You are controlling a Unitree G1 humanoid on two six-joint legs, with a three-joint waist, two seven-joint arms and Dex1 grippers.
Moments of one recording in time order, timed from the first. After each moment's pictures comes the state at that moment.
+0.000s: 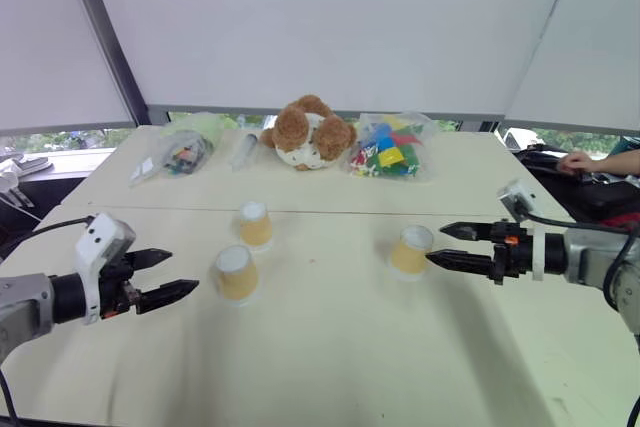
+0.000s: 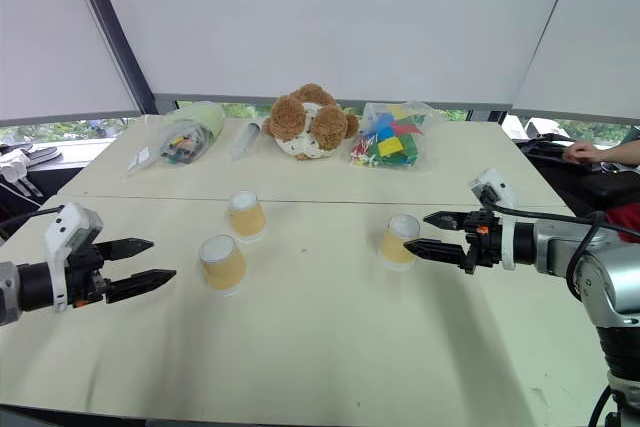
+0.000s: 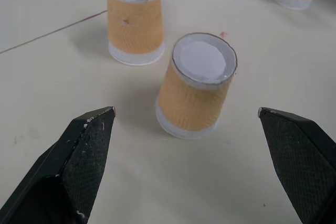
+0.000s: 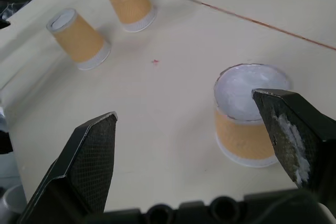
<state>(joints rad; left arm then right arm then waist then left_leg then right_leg) -0.01 0.98 0.47 -0.35 -0.70 0.79 -0.92 -0.43 -0.95 -0.21 -0.16 0.67 0.89 1.05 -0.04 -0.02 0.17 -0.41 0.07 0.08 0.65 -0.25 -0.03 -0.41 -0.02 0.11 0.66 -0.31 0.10</state>
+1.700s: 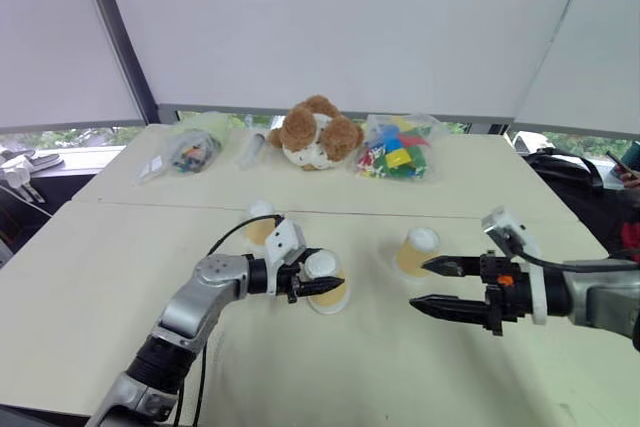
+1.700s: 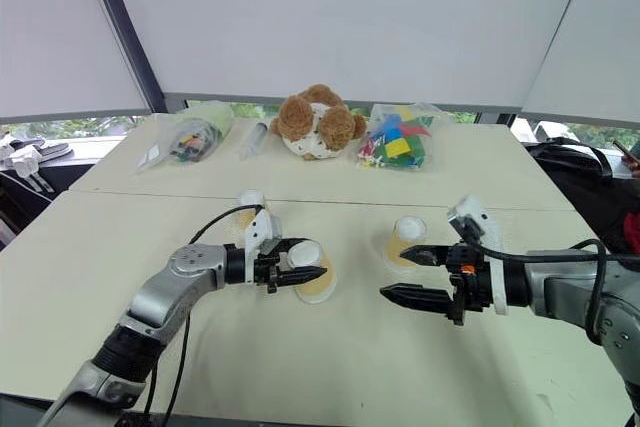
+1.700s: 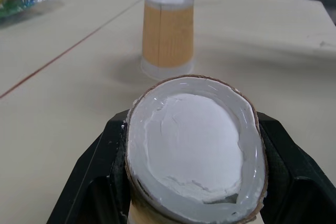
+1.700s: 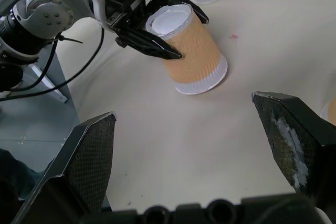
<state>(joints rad) -0.53 0.41 -0.24 0.06 -0.31 0.32 -0.99 -0.23 -0.99 -0.33 -0.54 0.98 1.10 0.83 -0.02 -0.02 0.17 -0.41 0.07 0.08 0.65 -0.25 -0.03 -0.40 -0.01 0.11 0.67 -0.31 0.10</state>
